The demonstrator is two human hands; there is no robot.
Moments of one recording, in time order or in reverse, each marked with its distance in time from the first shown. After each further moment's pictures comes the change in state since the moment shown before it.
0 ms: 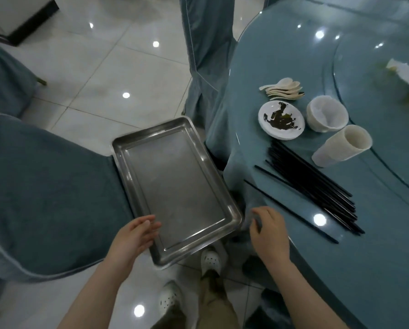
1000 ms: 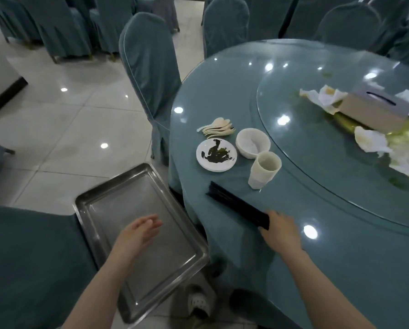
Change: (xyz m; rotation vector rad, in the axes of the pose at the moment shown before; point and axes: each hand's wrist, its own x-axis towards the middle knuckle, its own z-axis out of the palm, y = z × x) left_hand -0.005 0.081 0.134 0.153 -0.121 0.220; right_hand 0.065 0.122 -0.116 -0.282 -0.204 0.334
